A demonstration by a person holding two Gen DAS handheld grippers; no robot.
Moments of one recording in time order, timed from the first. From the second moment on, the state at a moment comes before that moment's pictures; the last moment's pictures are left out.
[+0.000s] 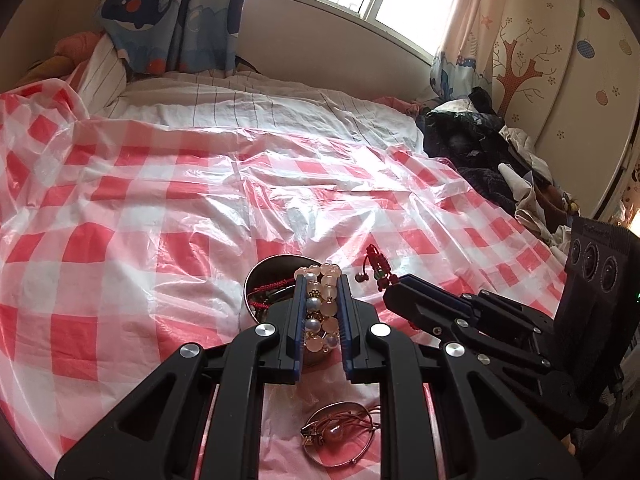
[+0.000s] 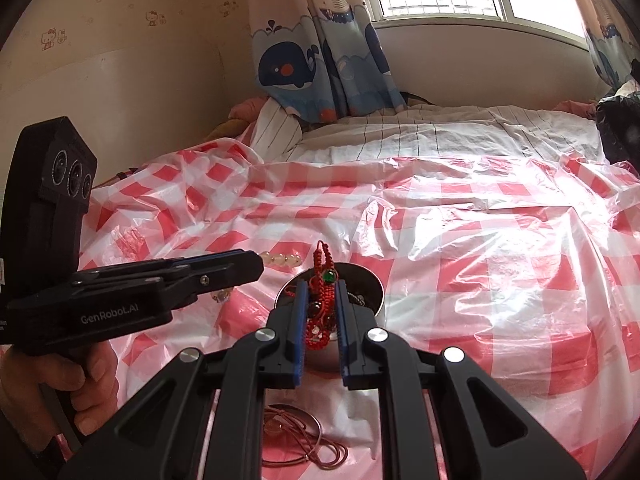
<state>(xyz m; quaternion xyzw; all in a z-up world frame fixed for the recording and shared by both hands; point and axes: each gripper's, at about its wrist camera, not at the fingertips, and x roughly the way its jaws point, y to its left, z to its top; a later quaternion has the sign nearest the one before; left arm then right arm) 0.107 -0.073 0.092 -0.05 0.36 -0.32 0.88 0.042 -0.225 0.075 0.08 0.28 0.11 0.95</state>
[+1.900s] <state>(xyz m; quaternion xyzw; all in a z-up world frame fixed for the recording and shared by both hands) 0.072 -0.065 0.046 0.04 0.42 -0.23 0.88 -0.001 -0.216 0.033 0.00 0.40 0.04 0.92</state>
